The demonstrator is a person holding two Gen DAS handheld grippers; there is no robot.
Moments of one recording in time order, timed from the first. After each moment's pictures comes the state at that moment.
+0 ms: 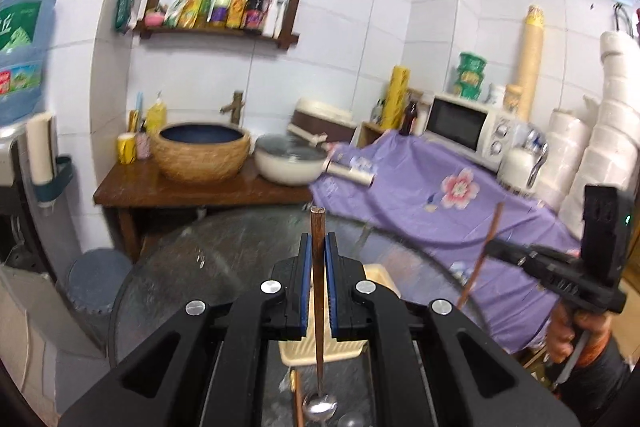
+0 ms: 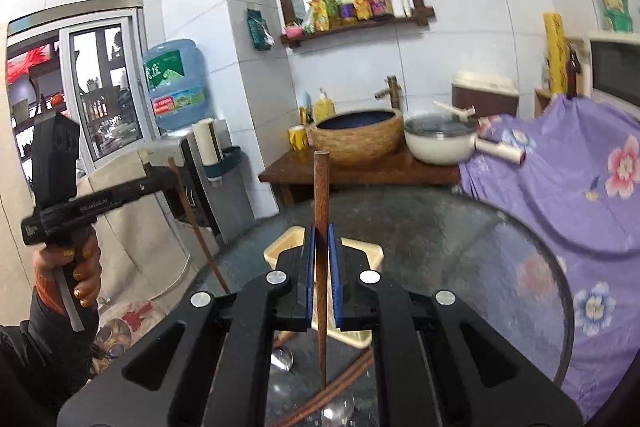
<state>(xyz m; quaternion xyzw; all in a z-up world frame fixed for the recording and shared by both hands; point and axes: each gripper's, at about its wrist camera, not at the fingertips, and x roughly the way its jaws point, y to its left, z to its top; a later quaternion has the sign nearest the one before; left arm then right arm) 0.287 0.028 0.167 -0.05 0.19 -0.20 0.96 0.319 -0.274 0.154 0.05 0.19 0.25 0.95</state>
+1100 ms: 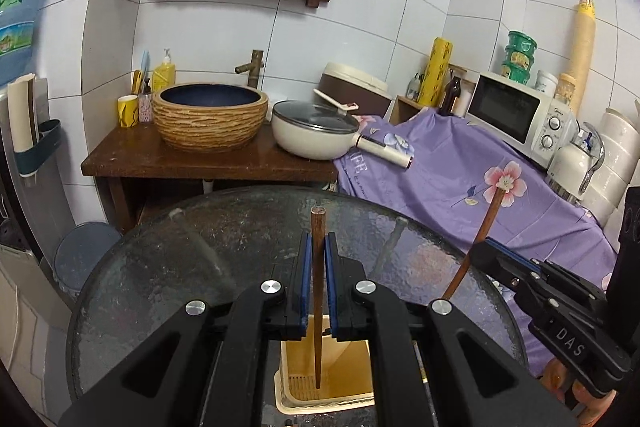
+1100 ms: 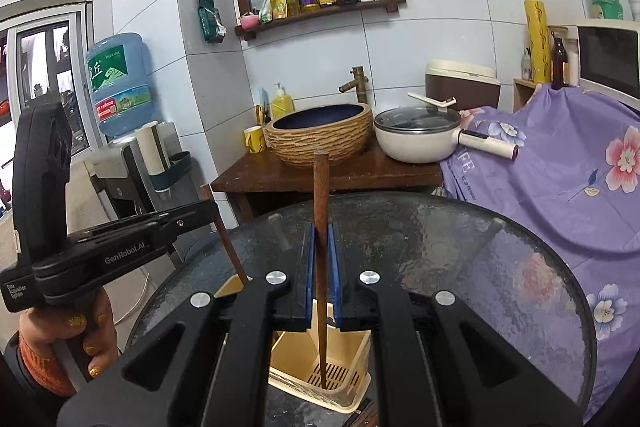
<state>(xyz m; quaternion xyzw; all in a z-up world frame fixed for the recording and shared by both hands) 0.416 -0.016 0.096 -0.07 0.26 -0.15 0.95 0.436 -0.227 0.102 0.06 0.21 0.17 0.96</state>
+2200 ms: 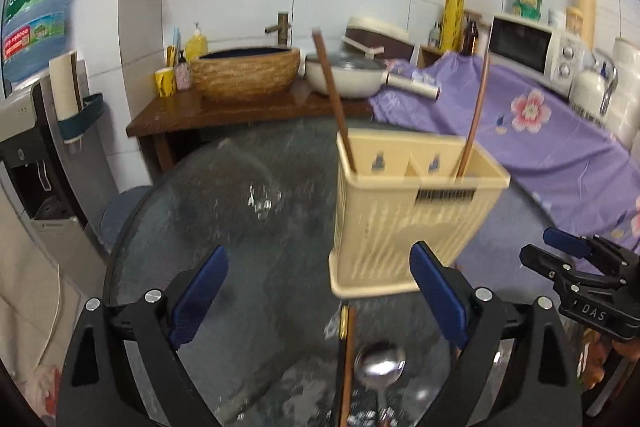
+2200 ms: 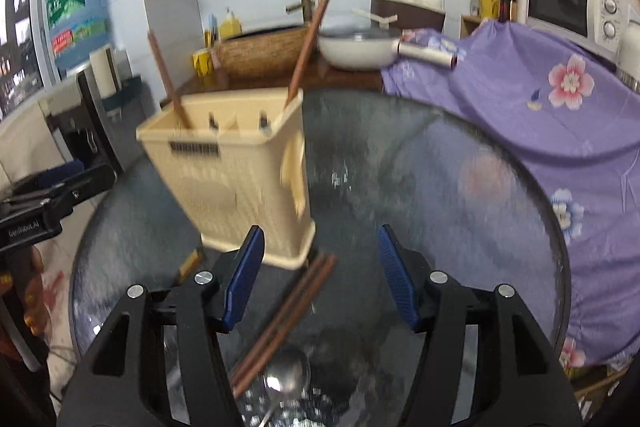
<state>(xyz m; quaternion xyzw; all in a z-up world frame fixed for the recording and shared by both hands) 0.317 0.005 0.010 0.00 0.32 -0.09 0.94 0.347 -0.249 -0.004 0.02 0.33 0.07 0.94</state>
